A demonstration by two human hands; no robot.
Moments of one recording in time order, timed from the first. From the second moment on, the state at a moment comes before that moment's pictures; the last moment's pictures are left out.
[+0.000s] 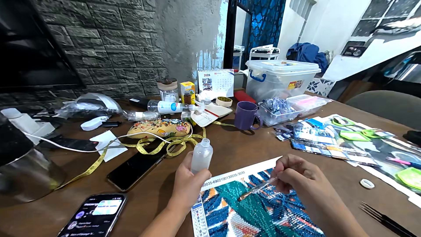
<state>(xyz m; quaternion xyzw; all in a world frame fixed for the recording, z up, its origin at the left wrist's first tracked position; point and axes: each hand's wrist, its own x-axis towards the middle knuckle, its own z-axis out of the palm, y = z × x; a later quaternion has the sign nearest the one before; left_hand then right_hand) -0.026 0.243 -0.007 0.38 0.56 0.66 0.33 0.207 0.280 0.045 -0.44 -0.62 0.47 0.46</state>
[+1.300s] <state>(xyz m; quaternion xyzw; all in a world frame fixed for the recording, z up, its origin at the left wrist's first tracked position) -0.029 0.237 -0.022 0.64 0.53 0.54 0.11 0.206 0.260 0.092 -0.27 -0.67 0.32 0.62</state>
